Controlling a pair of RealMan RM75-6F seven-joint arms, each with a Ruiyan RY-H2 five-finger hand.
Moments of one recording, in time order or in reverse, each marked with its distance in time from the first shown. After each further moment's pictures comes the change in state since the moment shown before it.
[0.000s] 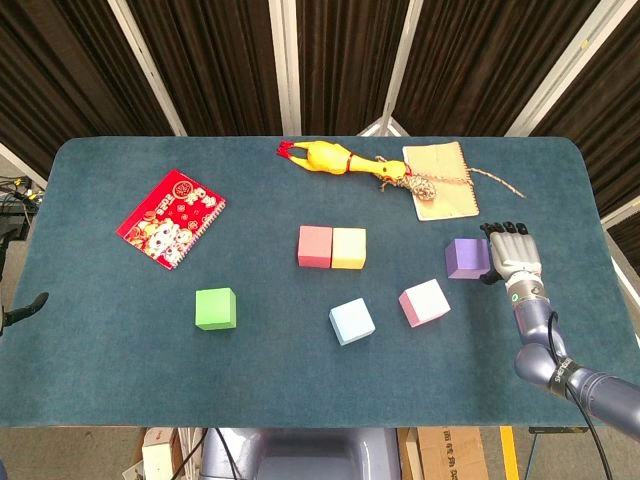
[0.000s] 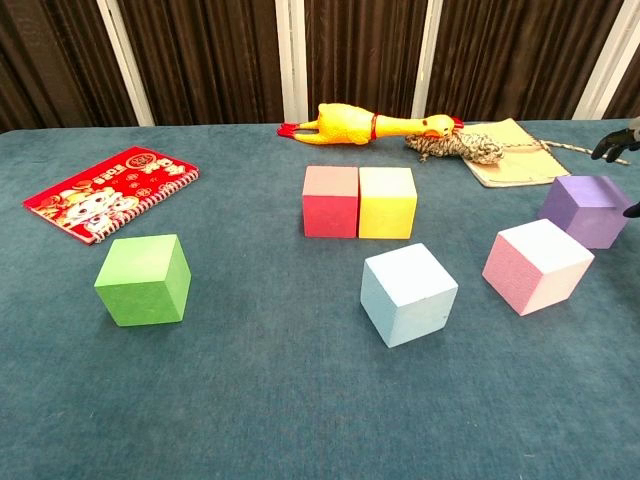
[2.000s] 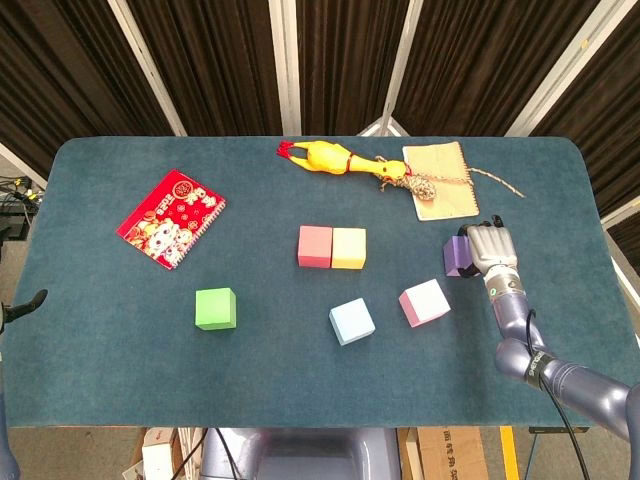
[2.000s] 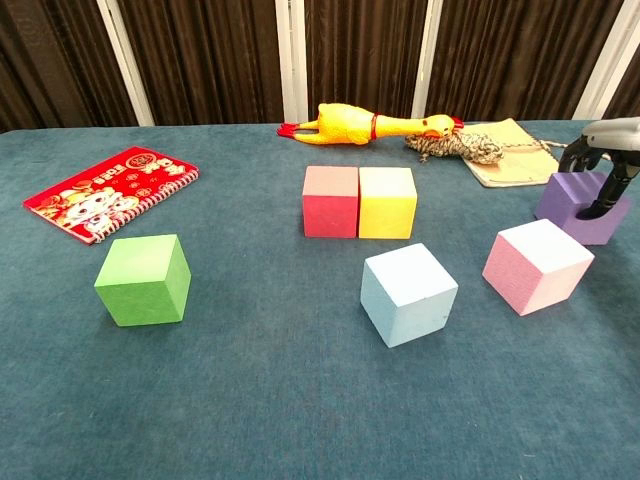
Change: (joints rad) left arm 0.042 -0.038 -0.109 -0.010 -0.017 -0.063 0.054; right arm 0.044 -0.117 -0.009 0.130 -0.094 -0.006 0.075
